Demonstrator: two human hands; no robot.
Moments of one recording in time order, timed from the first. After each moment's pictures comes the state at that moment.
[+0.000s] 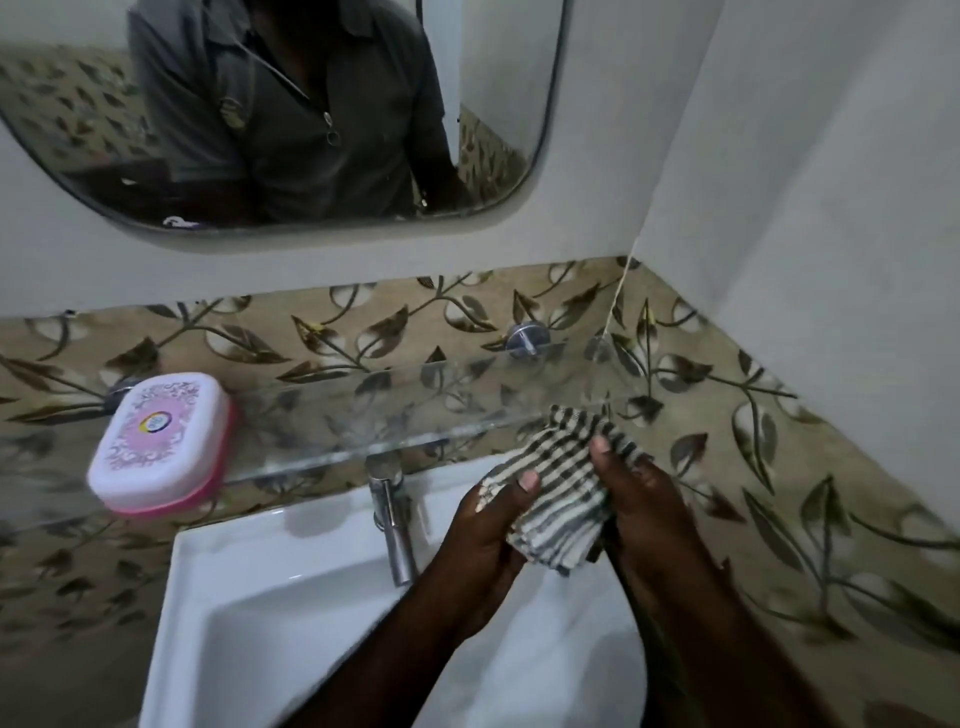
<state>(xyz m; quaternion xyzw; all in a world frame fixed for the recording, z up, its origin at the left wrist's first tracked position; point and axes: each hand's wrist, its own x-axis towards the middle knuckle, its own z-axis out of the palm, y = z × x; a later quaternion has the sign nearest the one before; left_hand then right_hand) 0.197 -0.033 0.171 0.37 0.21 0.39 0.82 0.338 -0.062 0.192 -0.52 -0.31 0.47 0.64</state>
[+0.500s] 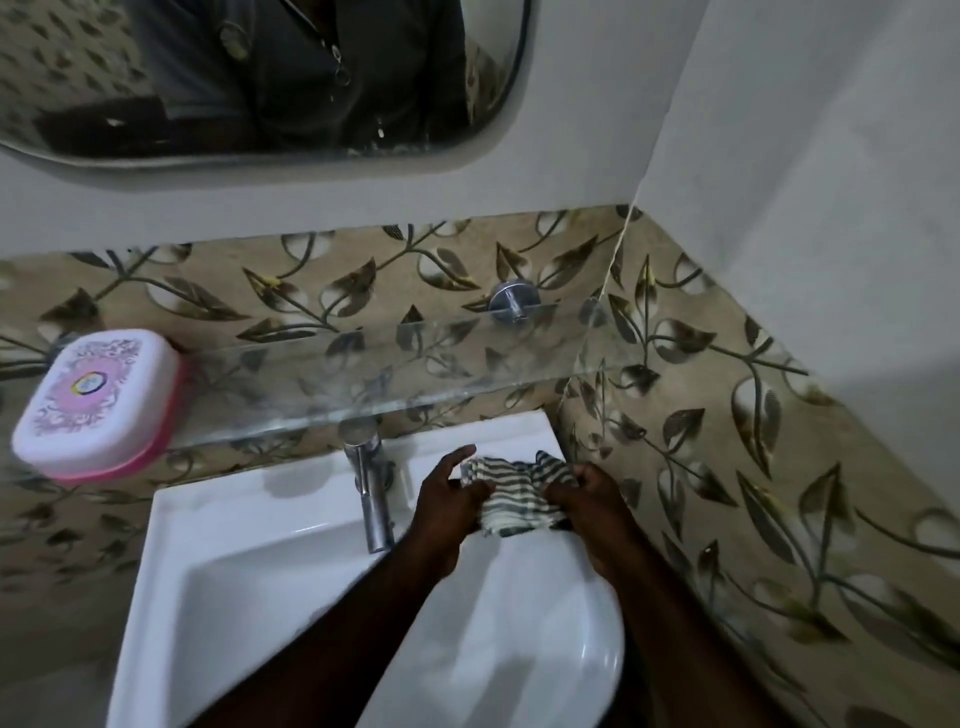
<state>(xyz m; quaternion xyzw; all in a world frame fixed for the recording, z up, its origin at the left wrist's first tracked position) 0.213 0.012 0.073 0.33 0.53 0.37 0.69 0.383 -0.020 0.058 -0.68 -0.25 0.50 0.48</state>
